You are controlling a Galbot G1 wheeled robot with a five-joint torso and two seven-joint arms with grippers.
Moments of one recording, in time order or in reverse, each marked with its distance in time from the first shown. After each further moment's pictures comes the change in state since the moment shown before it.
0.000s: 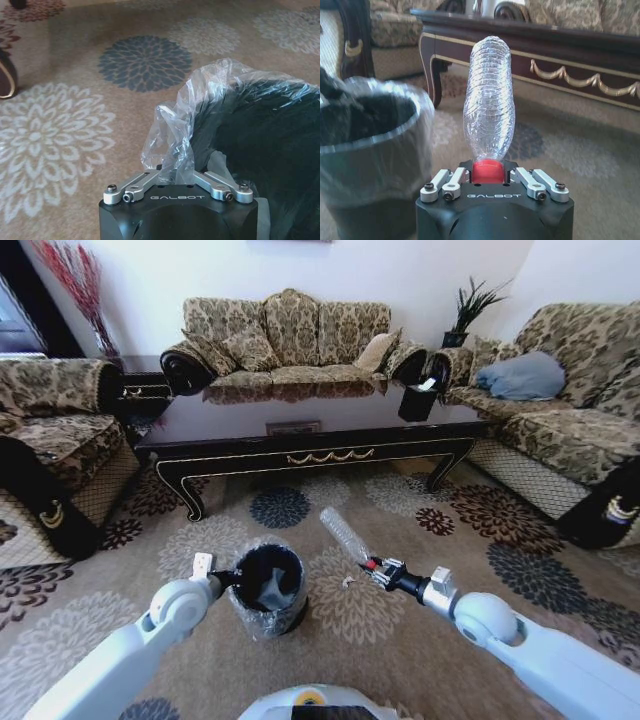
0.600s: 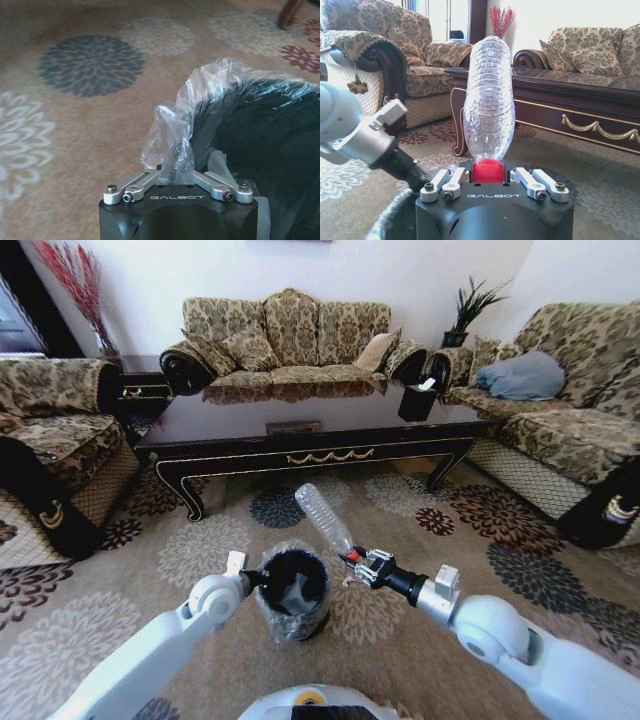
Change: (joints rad) left arm -0.237 -0.127 0.270 0.070 -0.061 0.000 -0.070; right arm -0.032 0.058 0.022 0.235 0.010 -0.040 0.057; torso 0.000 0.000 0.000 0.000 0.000
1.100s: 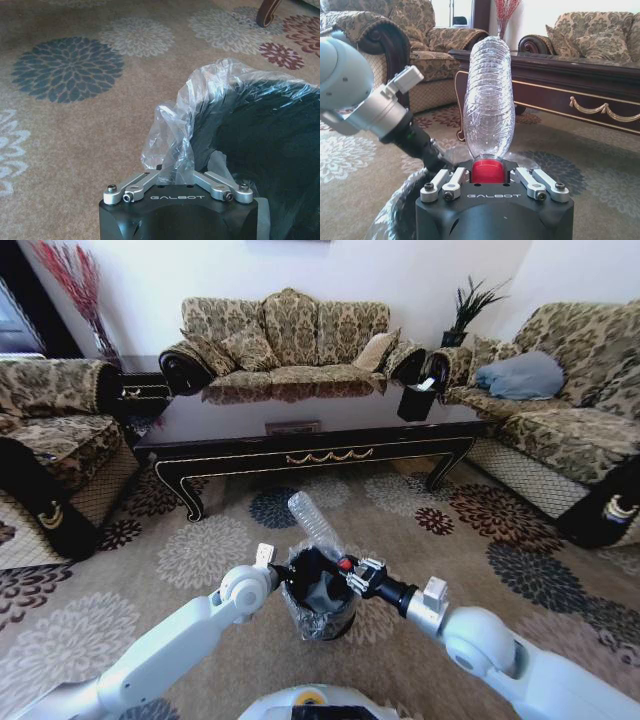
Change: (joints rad) left arm -0.075 -0.019 0.094 -0.014 -0.061 0.000 -0.067; right arm -0.012 0.034 -0.080 -0.045 -0.098 0.011 -0.007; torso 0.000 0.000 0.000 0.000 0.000
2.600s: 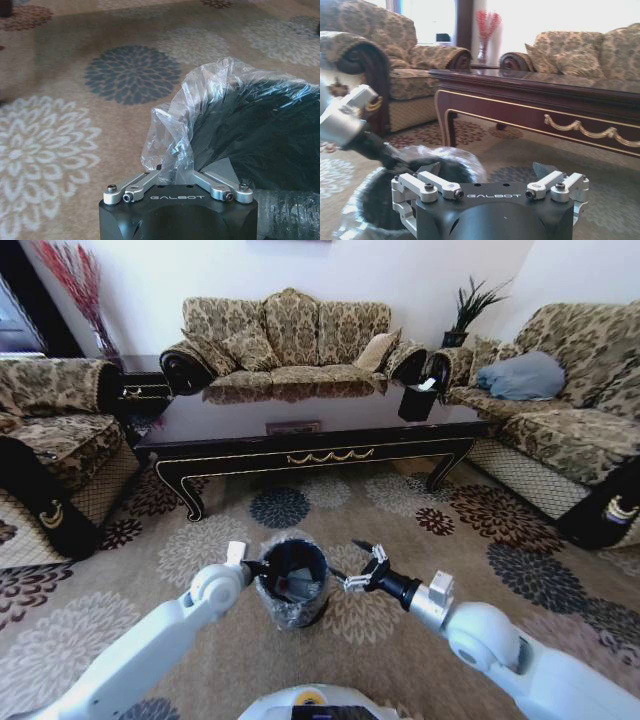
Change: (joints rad) left arm 0.150 0.120 -0.248 -0.009 0.052 0.000 0.075; right arm 0.017 0.003 0.108 -0.003 0.099 -0.003 0.012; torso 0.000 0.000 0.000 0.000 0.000
